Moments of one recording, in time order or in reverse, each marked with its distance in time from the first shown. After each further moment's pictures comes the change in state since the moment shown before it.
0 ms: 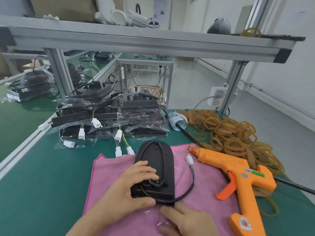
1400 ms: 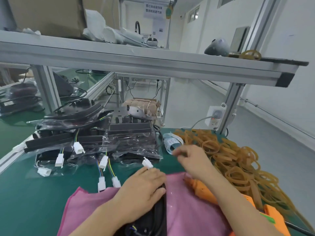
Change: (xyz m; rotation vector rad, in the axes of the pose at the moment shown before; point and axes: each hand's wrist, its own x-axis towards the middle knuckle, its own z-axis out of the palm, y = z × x) left_hand 0.110 0.012 0.010 0.620 -0.179 0.228; right_hand 0.185 0.113 -0.041 0.173 -0.055 0.289
